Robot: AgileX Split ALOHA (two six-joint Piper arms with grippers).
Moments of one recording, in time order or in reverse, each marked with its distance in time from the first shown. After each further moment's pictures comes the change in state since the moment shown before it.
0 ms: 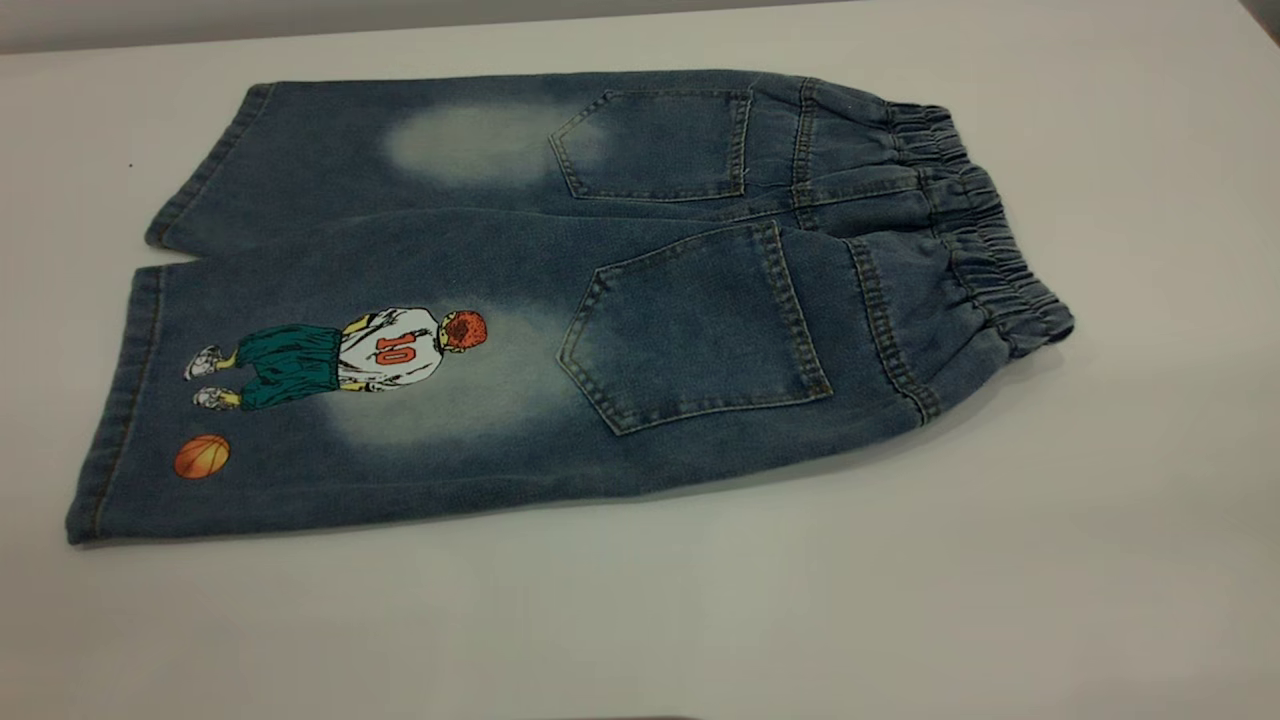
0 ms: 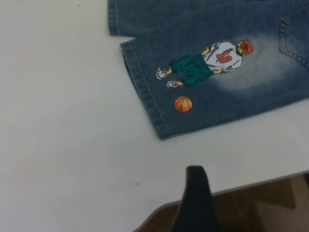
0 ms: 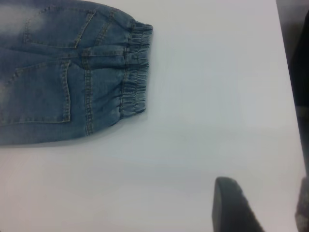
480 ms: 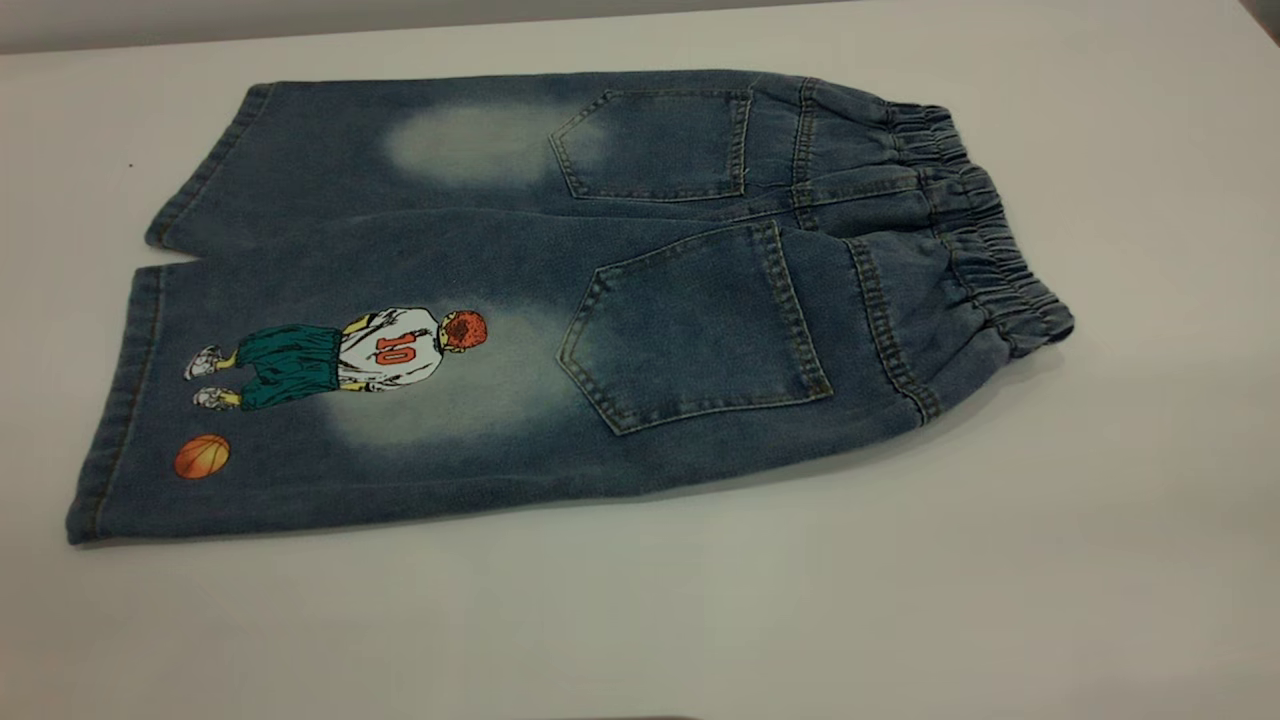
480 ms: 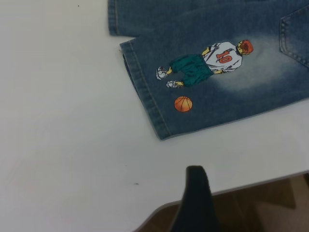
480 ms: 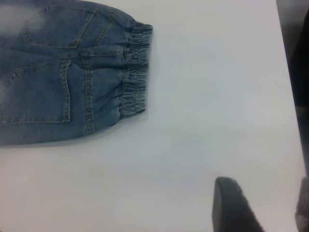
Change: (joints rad) left arm 0.000 0.000 0.000 0.000 0.000 0.001; right arm 0.000 0.000 0.000 0.000 0.000 0.000
